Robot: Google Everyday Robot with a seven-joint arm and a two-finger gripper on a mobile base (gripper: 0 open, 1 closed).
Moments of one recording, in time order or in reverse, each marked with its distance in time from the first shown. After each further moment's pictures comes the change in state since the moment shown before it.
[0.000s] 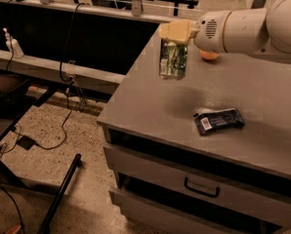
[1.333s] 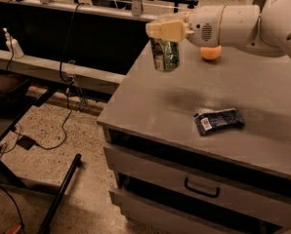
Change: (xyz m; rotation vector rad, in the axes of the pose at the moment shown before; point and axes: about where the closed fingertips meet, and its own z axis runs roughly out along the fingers) arm -0.016 0.025 0.017 -0.266 -0.077 -0.447
